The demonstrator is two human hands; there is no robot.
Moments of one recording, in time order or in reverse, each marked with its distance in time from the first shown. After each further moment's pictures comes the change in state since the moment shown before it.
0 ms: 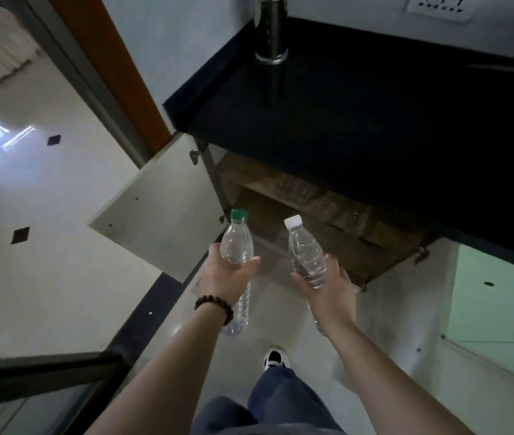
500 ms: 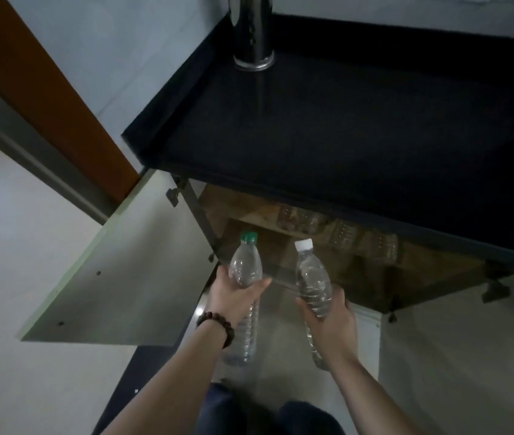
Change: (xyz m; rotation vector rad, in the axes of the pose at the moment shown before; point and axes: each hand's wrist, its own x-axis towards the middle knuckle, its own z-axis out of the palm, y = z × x) left_hand 0.203 -0.028 0.025 0.002 -0.290 -0.056; right_hand 0.100 -0.018 0.142 0.073 0.084 0.220
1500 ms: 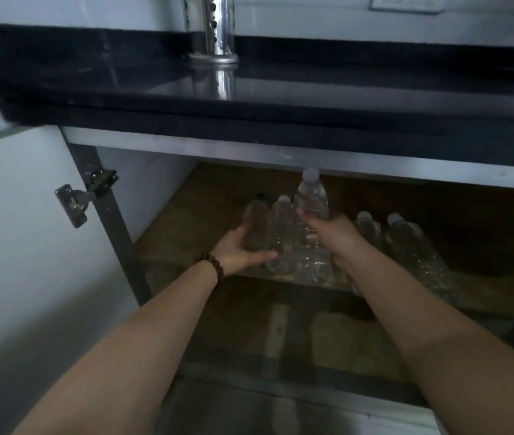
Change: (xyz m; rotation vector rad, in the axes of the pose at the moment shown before) left_hand 0.318 0.006 0.101 0.287 -0.340 0.679; right_hand 0.273 -0.010 0.090 0.534 0.025 -0.070
